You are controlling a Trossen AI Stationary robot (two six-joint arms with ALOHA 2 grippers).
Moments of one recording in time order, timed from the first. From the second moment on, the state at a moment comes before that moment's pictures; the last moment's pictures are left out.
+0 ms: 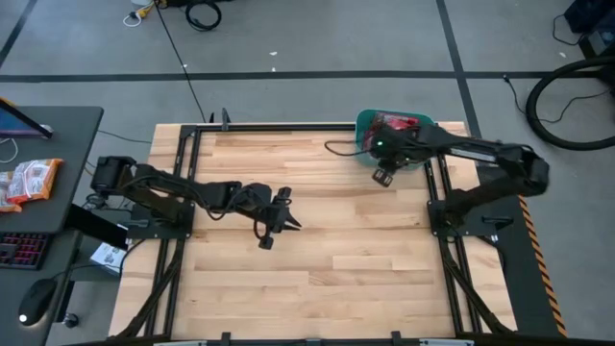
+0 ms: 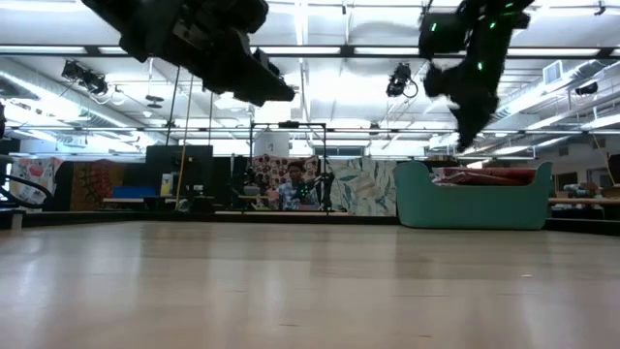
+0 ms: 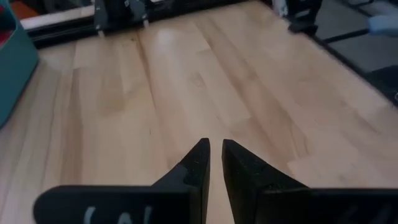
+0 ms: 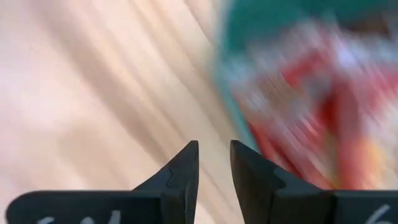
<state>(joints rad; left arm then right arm) -0.06 1.45 0.75 0.22 0.15 0.19 -0.46 1.28 1.01 -1.03 0.22 0.11</state>
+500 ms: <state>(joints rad) 0.03 1.18 0.50 0.42 0.06 0.09 -0.38 0.78 0.46 -0.18 -0.11 0.26</state>
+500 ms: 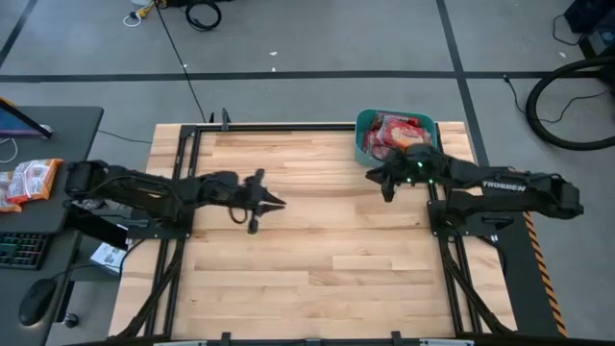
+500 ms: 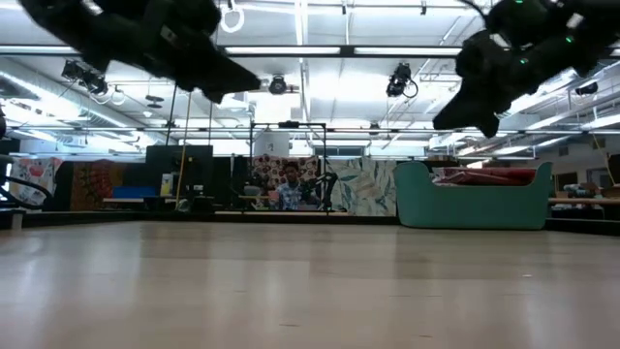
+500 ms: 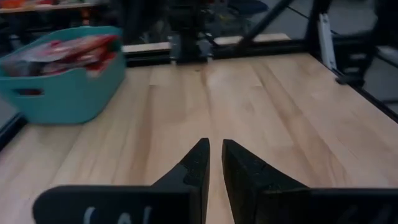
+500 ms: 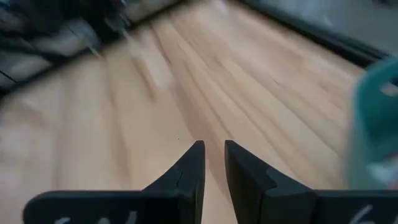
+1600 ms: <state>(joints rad) 0.14 0.14 0.01 0.20 -0.12 0.04 -0.42 0.41 0.01 0.45 -0.19 0.33</state>
